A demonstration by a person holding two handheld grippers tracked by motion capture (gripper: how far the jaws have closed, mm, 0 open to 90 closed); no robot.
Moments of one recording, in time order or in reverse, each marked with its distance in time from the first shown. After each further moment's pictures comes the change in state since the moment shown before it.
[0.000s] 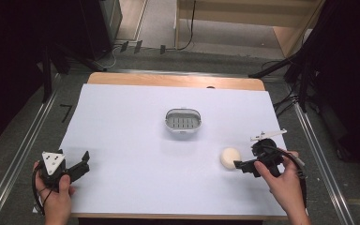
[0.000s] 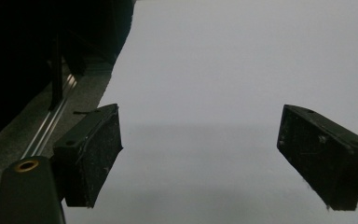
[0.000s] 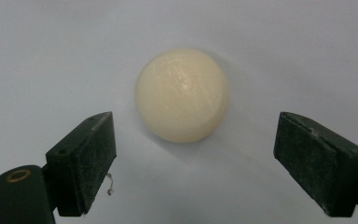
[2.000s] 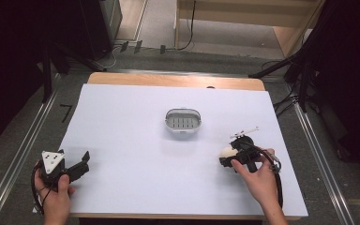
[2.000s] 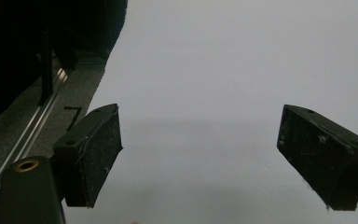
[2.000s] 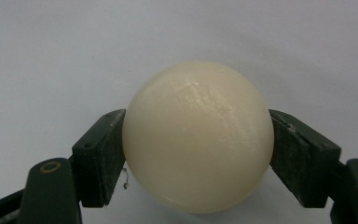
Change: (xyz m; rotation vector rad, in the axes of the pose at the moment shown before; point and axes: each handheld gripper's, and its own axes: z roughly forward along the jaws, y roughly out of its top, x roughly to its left) left arm 0.002 0.001 0.001 0.020 -0.032 -0.018; right arm 0.024 0.022 0.052 0.085 -0.088 0.077
